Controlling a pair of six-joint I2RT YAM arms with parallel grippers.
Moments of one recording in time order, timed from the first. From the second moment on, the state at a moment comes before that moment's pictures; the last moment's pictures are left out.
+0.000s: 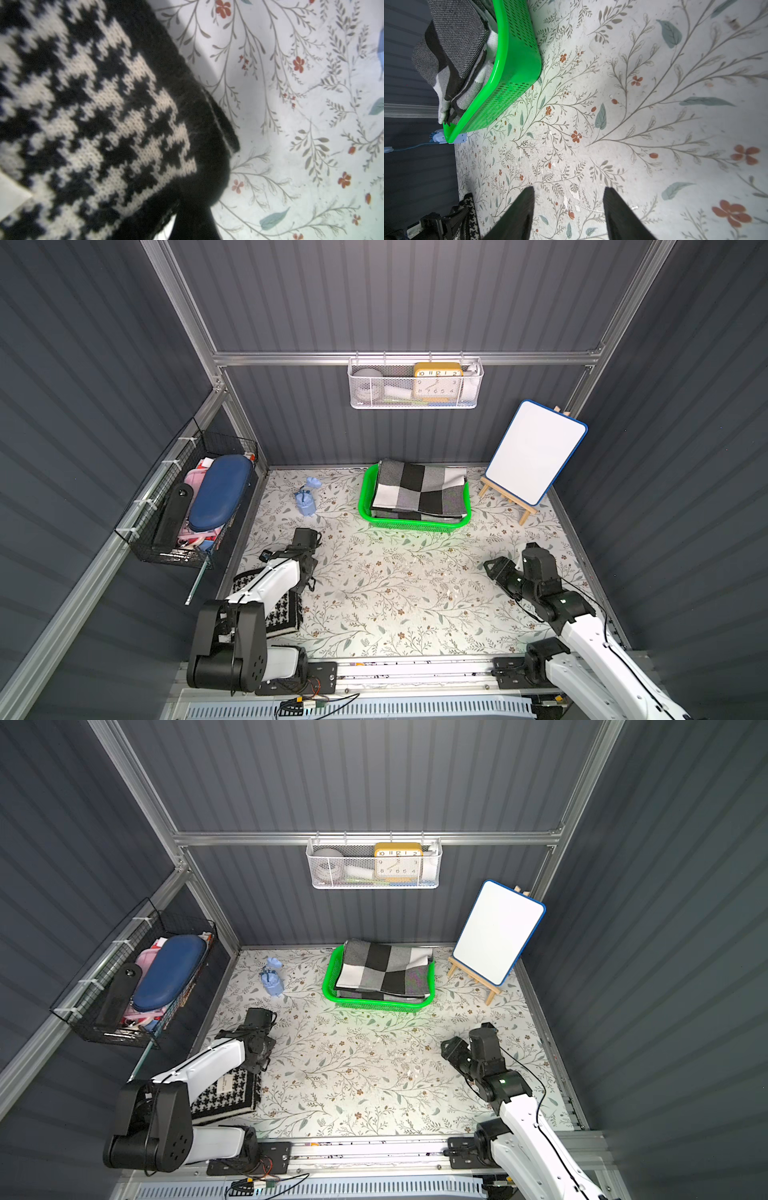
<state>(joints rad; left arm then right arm) -0.12 1.36 0.66 -0.52 -0.33 -1.17 0.20 0.71 0.43 -0.46 -0.14 0.92</state>
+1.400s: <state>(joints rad) -0.95 1.13 0.66 -0.05 -0.04 -0.86 0.34 0.86 0.53 -0.52 -0.18 0.86</state>
